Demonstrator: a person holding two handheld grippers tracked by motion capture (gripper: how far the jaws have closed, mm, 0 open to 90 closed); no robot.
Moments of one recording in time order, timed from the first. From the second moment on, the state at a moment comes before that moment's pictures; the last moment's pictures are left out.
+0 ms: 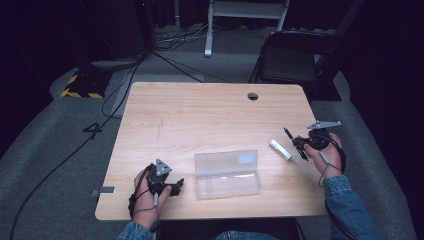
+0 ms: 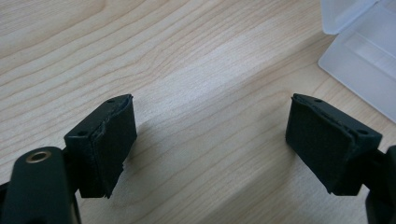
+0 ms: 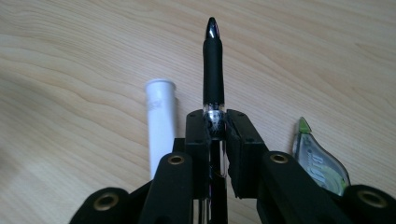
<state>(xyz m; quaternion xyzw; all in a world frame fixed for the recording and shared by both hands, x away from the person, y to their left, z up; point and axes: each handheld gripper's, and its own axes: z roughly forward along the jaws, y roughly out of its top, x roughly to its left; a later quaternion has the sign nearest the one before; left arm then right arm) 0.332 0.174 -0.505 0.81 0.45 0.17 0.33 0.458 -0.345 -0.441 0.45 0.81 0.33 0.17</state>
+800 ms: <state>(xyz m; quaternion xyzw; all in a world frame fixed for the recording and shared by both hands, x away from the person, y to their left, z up) 0.343 0.156 -0.504 0.81 0.45 0.17 0.33 0.420 -0.293 -0.398 0.35 0.84 0.38 0.15</state>
